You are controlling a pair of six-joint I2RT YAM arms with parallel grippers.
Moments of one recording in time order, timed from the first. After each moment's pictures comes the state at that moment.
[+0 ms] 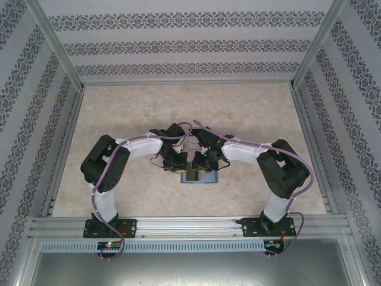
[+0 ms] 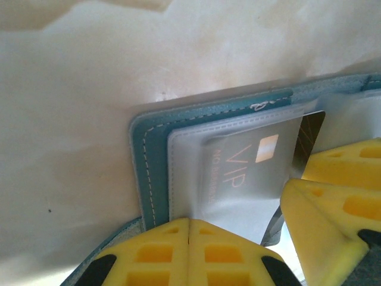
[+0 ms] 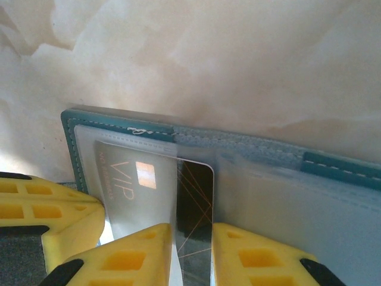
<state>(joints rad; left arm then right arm) -0.60 1.89 1.16 -0.66 0.46 -0.65 0.67 1.76 0.99 -0.49 -0.35 0.79</state>
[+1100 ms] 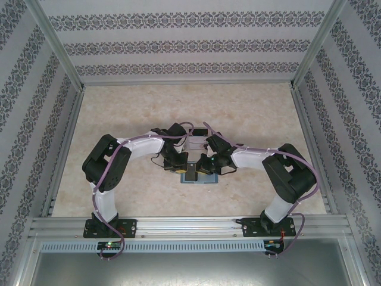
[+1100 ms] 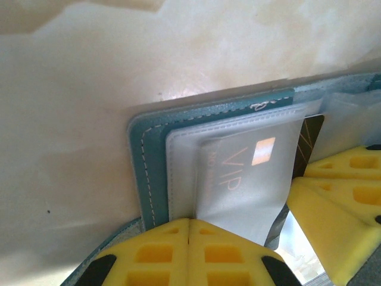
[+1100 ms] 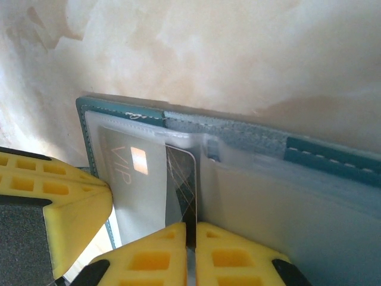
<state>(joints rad) -0.61 1.90 1.18 -0.69 0.45 -0.63 0.61 1.68 0.78 -0.21 -0.49 0.84</state>
